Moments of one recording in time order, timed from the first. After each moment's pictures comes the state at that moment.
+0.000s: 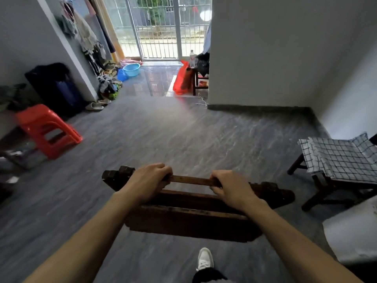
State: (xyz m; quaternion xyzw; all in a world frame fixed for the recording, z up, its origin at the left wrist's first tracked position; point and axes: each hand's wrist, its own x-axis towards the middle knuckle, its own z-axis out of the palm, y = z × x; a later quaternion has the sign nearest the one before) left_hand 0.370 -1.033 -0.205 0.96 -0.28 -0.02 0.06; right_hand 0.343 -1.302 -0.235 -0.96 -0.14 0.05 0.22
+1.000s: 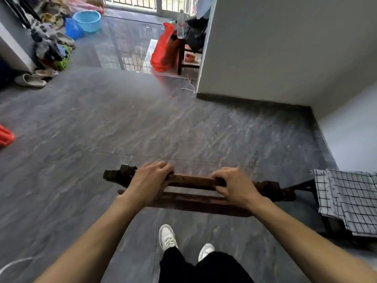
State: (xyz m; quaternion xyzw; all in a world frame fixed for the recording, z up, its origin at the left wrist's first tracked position) left_hand 0.869 -1.013 -0.325 0.94 -0.29 -0.05 0.16; right_hand 0.831 -1.283 -0.303 -0.96 -0.08 0.16 0.20
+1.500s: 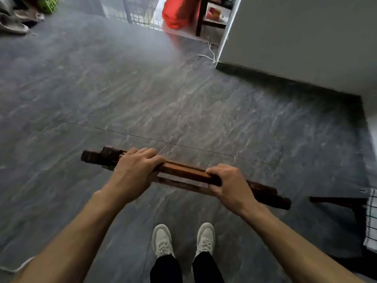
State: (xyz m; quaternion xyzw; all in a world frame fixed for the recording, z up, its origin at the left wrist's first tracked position) left_hand 0.994 -0.996 -0.512 0.95 -0.25 -0.06 0.14; right_hand 0.967 -1.264 -0.509 -0.95 -0.07 0.19 0.25
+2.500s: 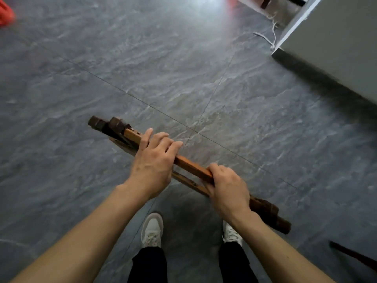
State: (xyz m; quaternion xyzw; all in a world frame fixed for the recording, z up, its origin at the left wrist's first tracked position) left_hand 1.005 -1.016 -0.637 0.99 -0.01 -0.04 0.11; right_hand 1.032 -1.218 -0.638 -0.95 -0.18 0.23 0.13
